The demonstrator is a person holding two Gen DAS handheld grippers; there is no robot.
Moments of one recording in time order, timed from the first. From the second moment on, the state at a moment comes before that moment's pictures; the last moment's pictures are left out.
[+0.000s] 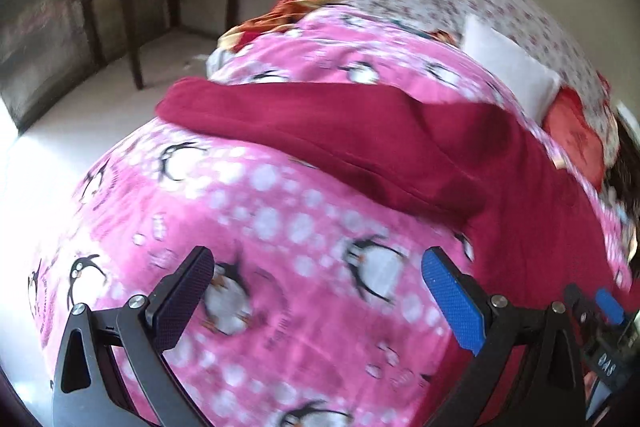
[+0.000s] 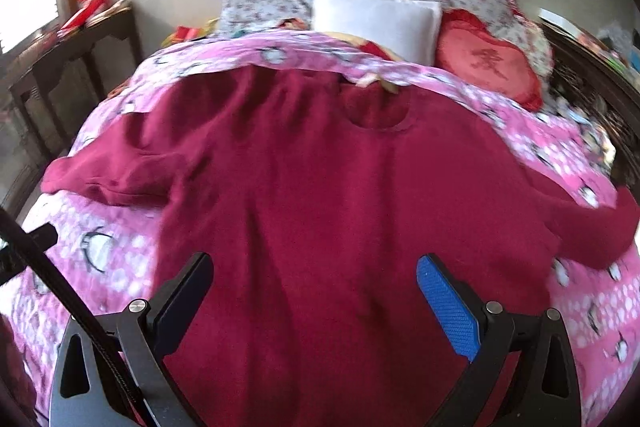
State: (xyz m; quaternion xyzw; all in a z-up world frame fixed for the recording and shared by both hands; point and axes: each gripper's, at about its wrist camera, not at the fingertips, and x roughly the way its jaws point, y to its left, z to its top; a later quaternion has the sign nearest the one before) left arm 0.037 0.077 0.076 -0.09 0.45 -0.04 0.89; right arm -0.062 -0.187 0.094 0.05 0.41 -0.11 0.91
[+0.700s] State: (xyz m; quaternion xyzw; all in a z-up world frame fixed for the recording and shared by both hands) left arm 0.167 0.205 0.024 -0.34 0.45 0.06 0.82; right arm 0.081 -0.094 0.063 0.00 0.42 0.02 0.91
